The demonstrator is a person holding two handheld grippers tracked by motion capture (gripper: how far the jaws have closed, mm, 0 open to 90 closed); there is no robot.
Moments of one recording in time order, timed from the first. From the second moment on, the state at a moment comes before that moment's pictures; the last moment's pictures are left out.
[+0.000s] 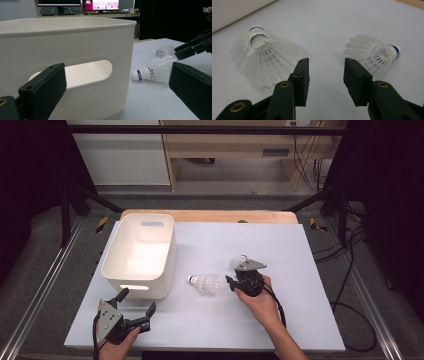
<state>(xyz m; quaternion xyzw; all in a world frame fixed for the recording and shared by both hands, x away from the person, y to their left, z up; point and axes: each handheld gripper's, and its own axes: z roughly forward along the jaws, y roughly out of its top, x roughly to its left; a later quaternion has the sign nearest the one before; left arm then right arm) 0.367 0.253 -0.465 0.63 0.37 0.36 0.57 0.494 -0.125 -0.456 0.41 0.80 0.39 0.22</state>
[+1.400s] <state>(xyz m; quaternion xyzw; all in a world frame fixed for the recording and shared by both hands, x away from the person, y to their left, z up) 0.367 0.254 -0.465 0.63 0.37 0.36 0.57 0.522 -0.136 -0.475 0.47 0.76 0.36 0.27</state>
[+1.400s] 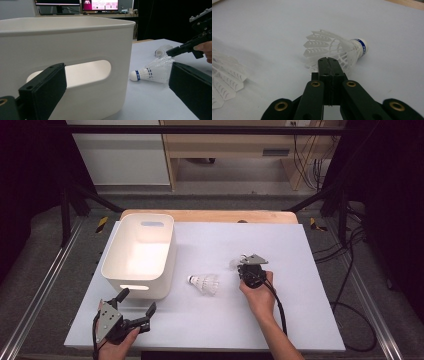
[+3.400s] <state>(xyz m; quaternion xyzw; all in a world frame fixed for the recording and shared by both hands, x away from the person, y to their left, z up) 0.367 0.252 -0.465 0.64 0.37 0.36 0.57 0.530 -0.214 -0.476 0.50 0.74 0.36 0.26</state>
